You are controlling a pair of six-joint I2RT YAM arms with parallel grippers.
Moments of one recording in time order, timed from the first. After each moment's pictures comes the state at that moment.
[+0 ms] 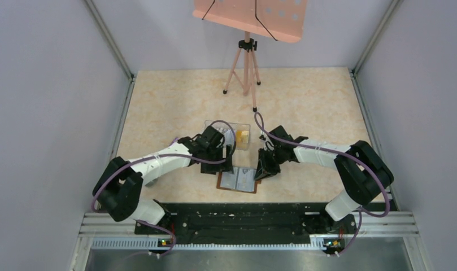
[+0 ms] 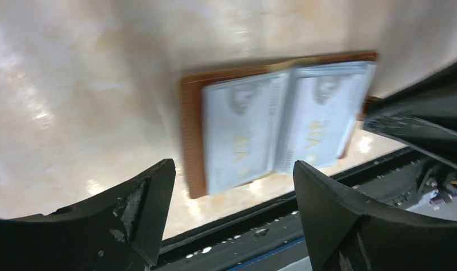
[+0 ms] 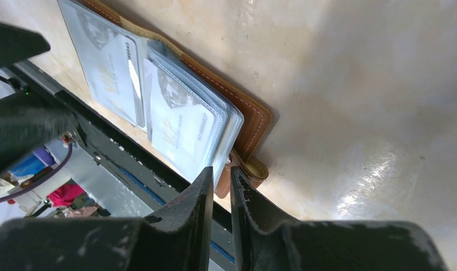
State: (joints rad) left arm -0.75 1.45 0.90 -0.54 0.13 -0.68; right arm 0.62 1.57 0.77 -0.35 -0.50 0.60
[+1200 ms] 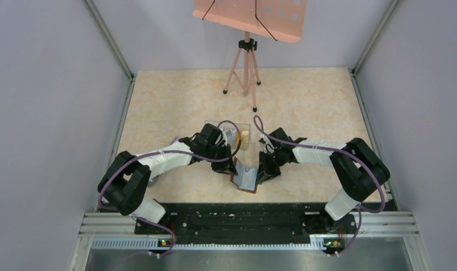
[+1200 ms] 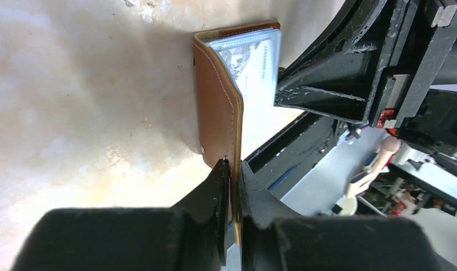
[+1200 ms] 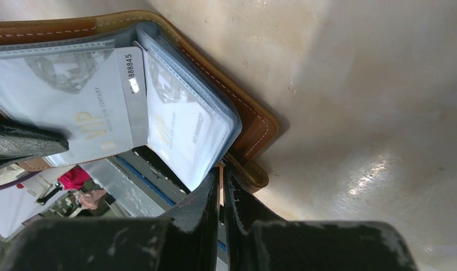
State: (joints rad) left arm -0.65 1.49 0.79 -0.28 0.55 -0.72; right arm 0.61 1.61 0.74 -0.33 -0.55 0.58
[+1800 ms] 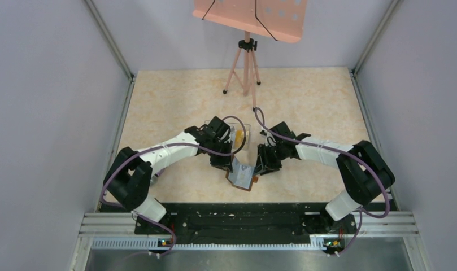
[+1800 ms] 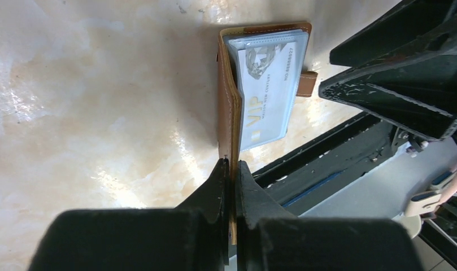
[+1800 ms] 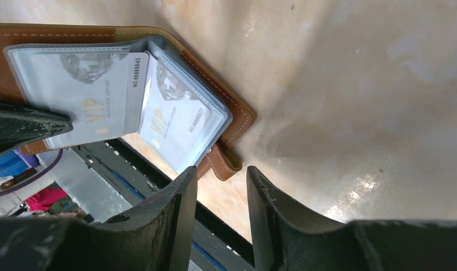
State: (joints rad) left arm -0.70 1.55 1.01 -0.60 0.33 -0.59; right arm 0.58 1.56 0.79 -0.35 -0.49 0.52
